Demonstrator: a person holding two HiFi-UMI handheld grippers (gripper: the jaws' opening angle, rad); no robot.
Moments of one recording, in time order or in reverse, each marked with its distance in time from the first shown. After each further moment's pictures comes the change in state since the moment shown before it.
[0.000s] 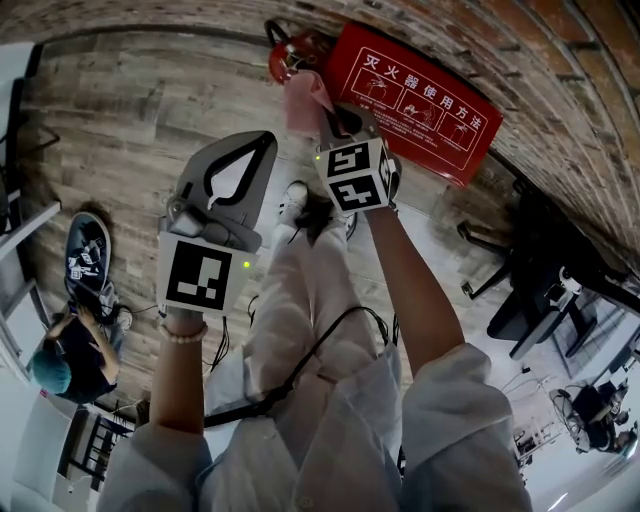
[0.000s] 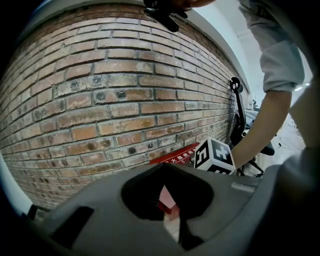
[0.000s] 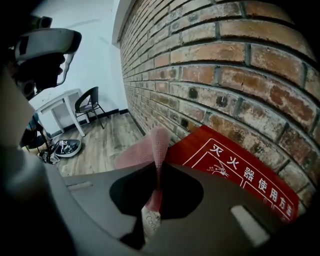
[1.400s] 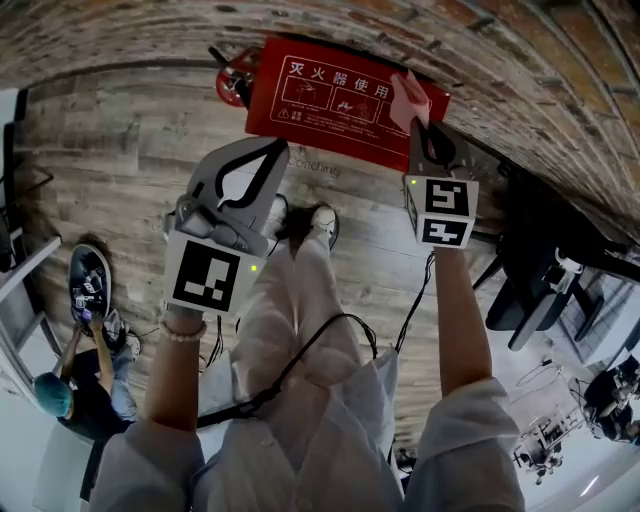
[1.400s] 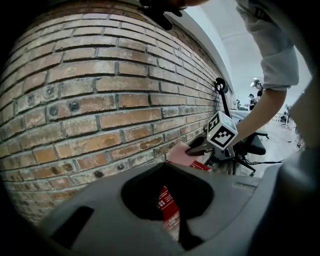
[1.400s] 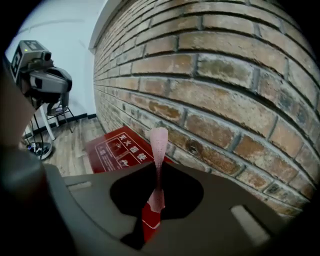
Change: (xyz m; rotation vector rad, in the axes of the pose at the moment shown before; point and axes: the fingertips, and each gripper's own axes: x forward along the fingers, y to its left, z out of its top) left arm 0.067 -0.086 0.063 0.113 -0.056 -0.149; right arm -0.172 -0.194 -0.063 0.107 -0.086 -0.332
